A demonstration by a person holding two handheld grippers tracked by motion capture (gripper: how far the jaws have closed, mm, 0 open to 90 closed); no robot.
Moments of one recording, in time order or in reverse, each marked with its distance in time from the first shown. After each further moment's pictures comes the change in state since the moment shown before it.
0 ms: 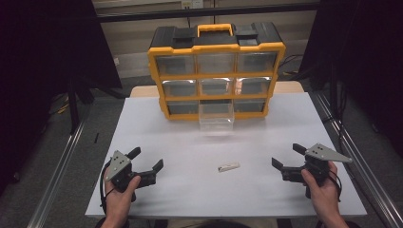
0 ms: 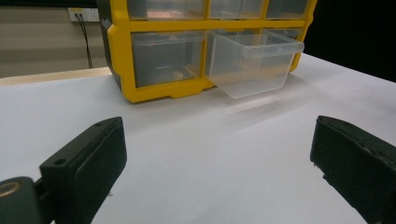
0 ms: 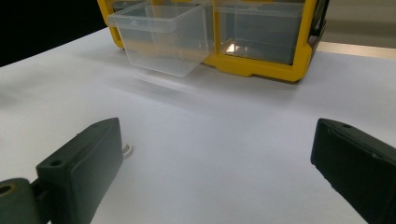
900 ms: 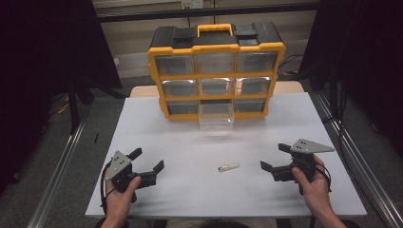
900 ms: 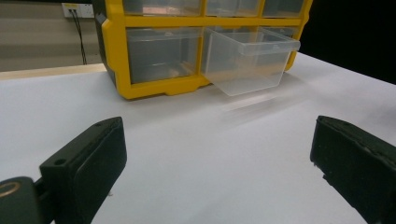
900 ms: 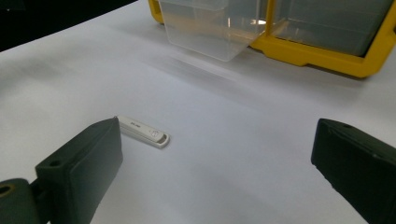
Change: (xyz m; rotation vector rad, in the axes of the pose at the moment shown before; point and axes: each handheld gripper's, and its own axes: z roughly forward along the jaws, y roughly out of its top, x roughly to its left) left arm 0.001 -0.002 0.000 0.007 -0.015 -0.013; right arm 0.012 0.012 0.024 0.119 0.151 -0.057
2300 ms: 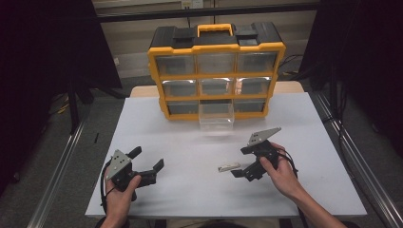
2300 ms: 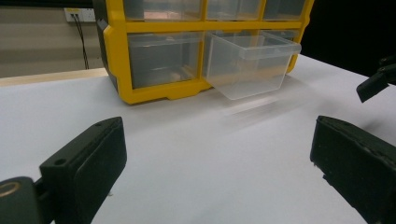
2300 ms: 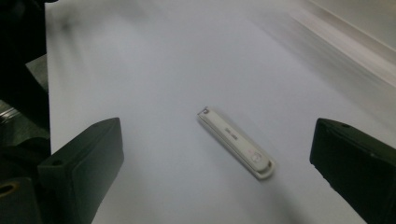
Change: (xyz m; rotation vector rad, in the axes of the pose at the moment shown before) left arm 0.000 0.003 0.002 -0.013 -0.001 0.011; right arm 0.037 0.039 0.078 0.320 0.373 -0.148
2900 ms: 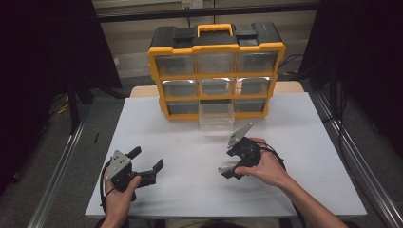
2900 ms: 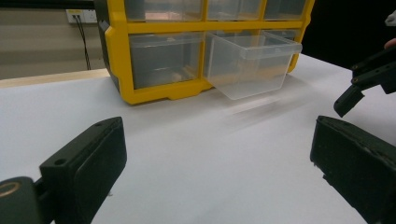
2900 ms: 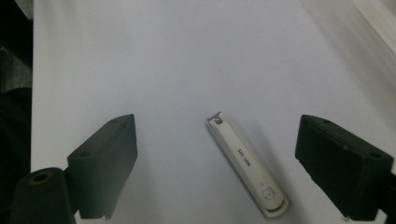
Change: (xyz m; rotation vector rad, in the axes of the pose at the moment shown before) left arm -0.001 0.000 -0.001 0.002 0.003 0.009; right arm -0.001 0.030 0.037 0.223 0.061 -0.156
